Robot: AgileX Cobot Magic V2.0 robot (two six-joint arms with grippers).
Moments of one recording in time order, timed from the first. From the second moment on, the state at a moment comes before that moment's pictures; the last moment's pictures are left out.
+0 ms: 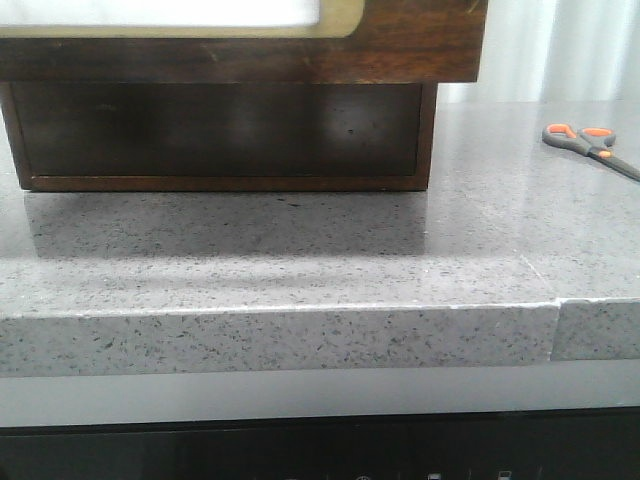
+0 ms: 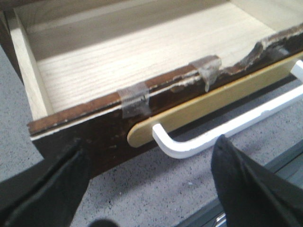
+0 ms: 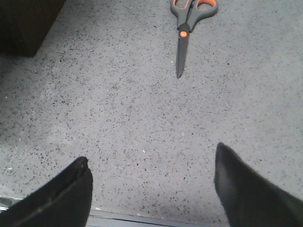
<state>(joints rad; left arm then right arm) -0.50 0.65 -0.76 0.03 0.63 0.02 0.05 0.70 -0.63 0.02 0.59 -0.08</state>
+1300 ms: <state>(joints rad) -0.50 0.65 -0.76 0.03 0.61 0.02 -0.12 1.73 -1.48 0.19 0.94 -0.21</state>
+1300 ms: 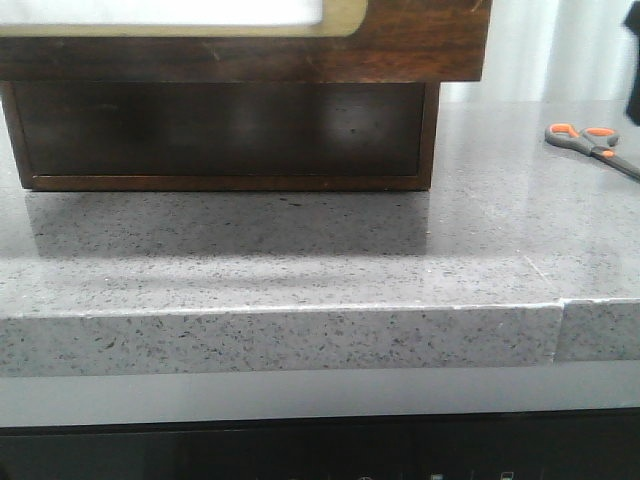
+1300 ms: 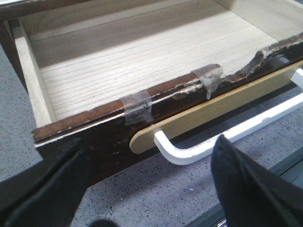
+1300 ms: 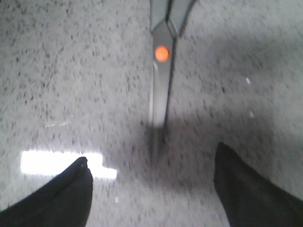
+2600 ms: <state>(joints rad) -0.50 0.65 -0.76 0.03 0.61 0.02 -0.10 2.03 -1.74 0.14 0.94 -0.22</state>
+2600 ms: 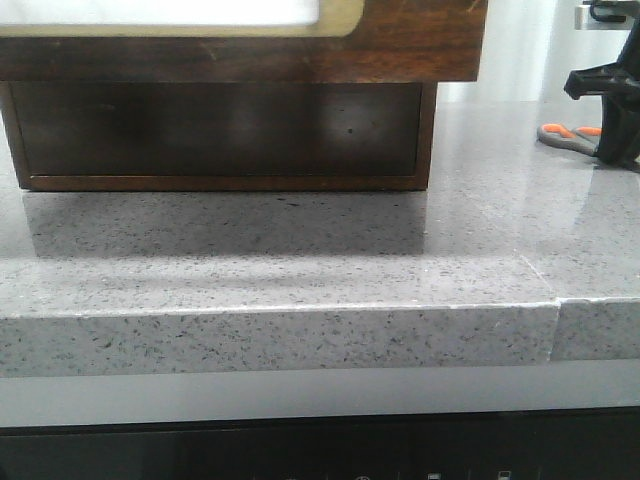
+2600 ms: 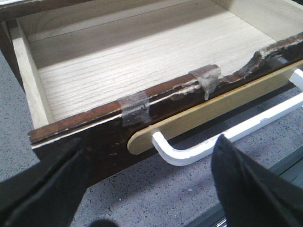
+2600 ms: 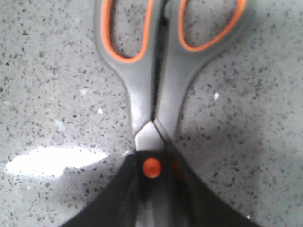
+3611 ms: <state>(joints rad) -0.50 0.65 -0.76 0.03 0.61 0.02 -0.10 1.67 -1.74 0.16 0.98 -0.22</state>
